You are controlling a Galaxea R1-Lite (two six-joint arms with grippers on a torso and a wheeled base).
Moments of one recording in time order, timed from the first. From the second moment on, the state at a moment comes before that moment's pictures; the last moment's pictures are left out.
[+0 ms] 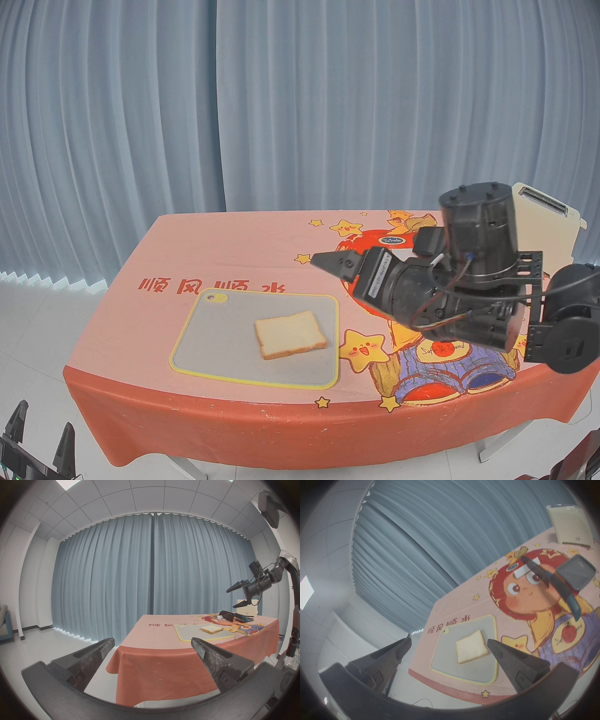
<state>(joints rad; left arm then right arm) 0.00 0.02 -0.02 -0.01 0.03 -0.01 0.84 1.73 -1.01 -0.31 -0.19 0.90</state>
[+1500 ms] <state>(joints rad) 0.00 0.02 -0.02 -0.01 0.03 -0.01 0.67 1.37 -0.72 -0.75 -0.04 0.65</state>
